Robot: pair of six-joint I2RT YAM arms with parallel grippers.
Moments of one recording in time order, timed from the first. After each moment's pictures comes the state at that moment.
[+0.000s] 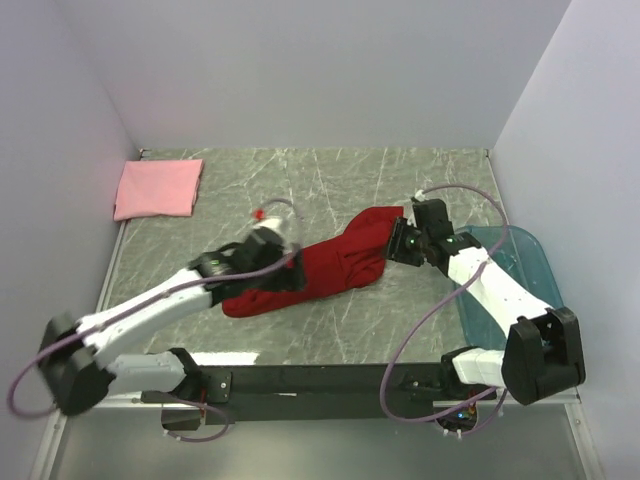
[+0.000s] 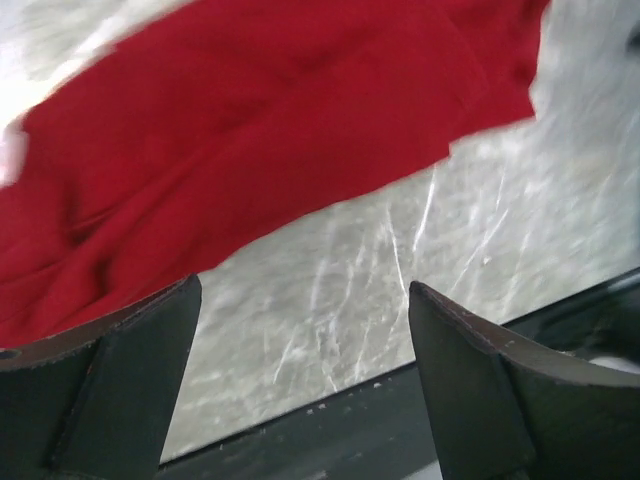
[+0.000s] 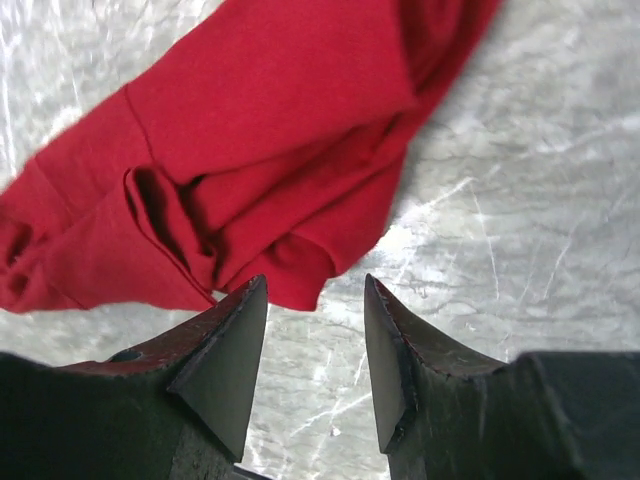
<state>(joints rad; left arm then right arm) -0.75 1.09 0.86 -0.56 -0.09 -0.73 0.31 1.27 0.86 -0.46 -0.12 0.49</state>
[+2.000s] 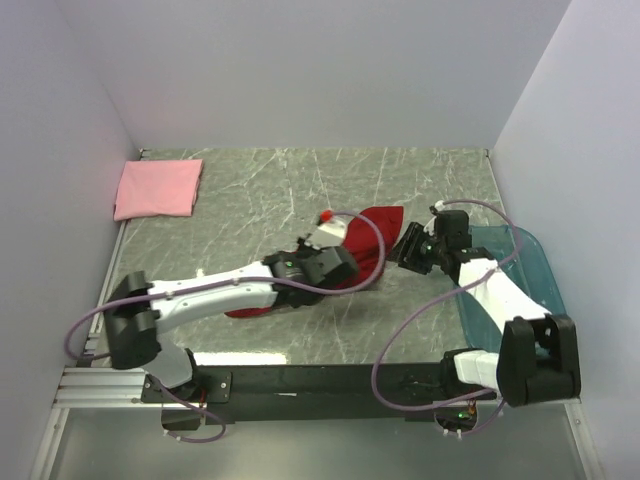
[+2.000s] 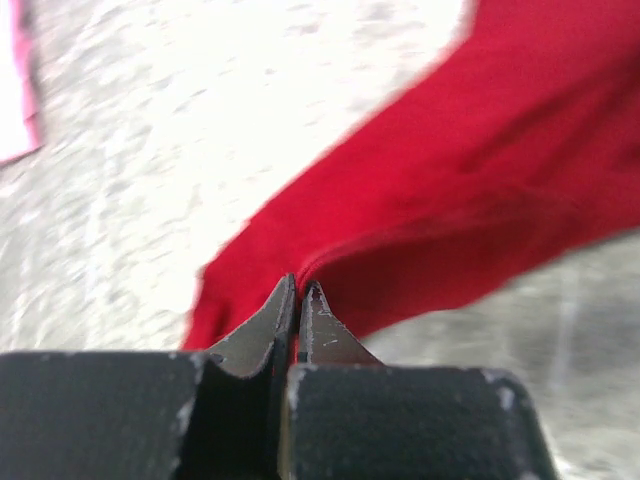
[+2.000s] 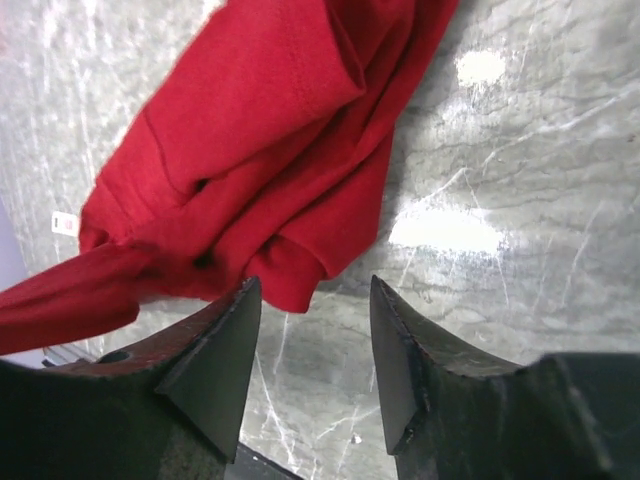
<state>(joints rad) -1.18 1.59 1.27 -0.67 -0.86 -0.50 0.10 1.21 0.67 -0.29 -0.37 0.57</state>
